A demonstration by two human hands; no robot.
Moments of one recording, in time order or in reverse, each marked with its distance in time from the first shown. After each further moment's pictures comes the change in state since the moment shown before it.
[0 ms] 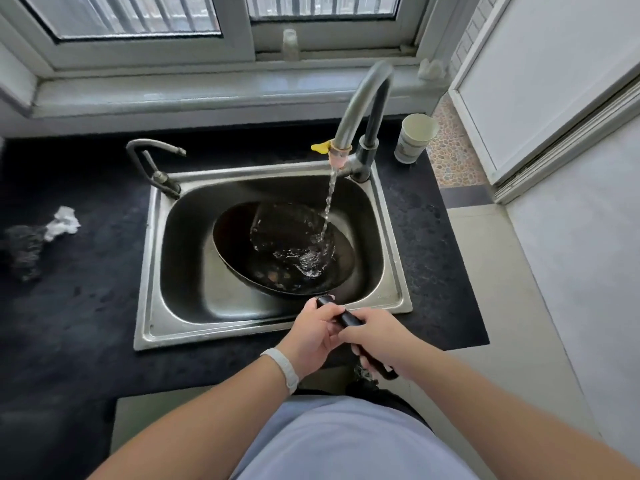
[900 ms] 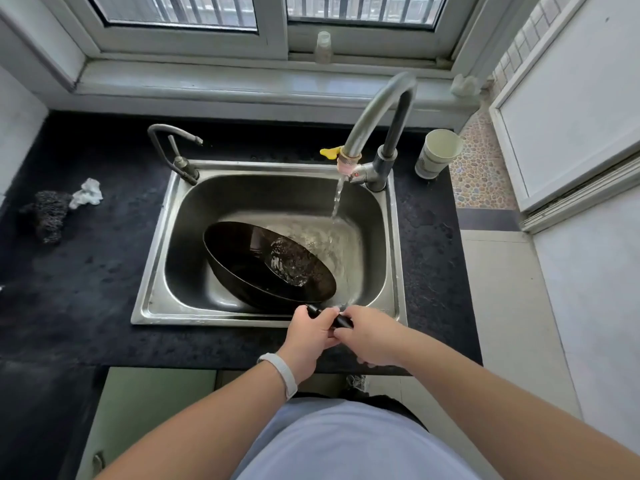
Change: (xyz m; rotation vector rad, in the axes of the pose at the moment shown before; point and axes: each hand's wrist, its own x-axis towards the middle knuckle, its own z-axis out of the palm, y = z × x) left_hand 0.013 -0.019 0.020 0.077 0.326 0.175; right_hand 0.029 -0.012 -0.032 -0.752 -0.094 -0.110
